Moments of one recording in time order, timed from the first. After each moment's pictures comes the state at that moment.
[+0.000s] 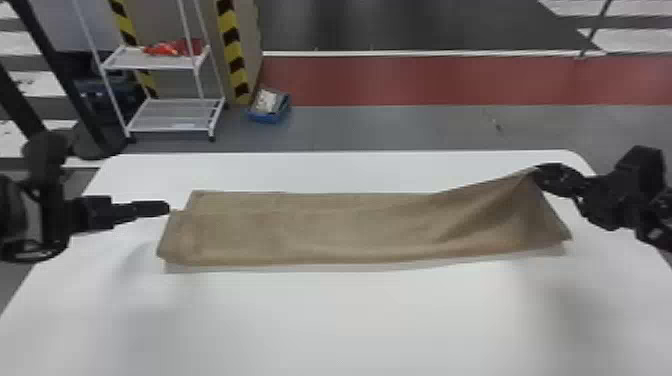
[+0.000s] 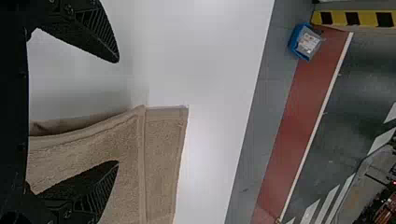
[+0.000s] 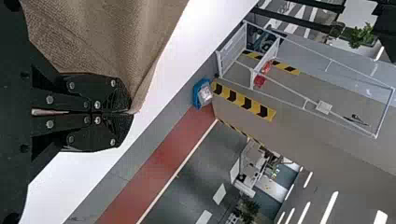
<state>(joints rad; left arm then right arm) -0.41 0.36 0.29 -1.37 -0.03 1.19 -0.80 -0.39 -0.41 -0.16 -0.92 0.28 -0.29 0.76</state>
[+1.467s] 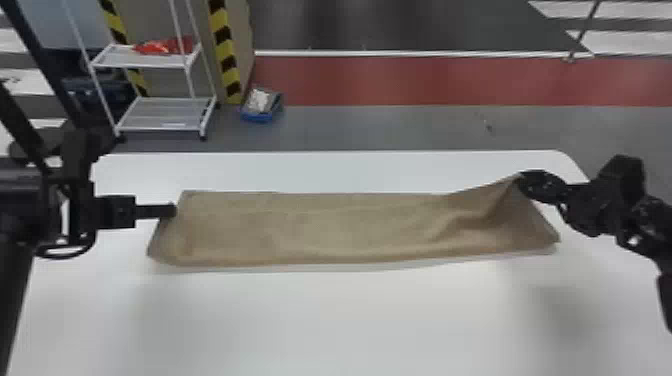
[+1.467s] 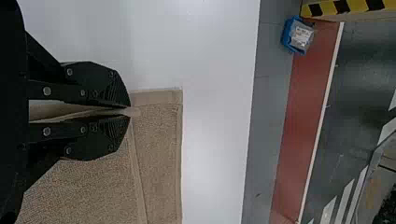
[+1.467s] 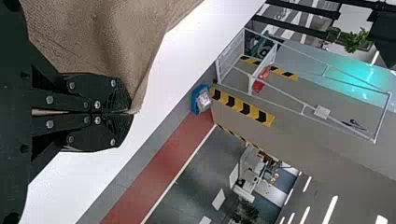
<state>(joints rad) -0.43 0.31 0.19 -1.33 -0.06 1.05 -0.69 -0.37 -0.41 -0.15 -0.92 0.26 -0.30 0.76</state>
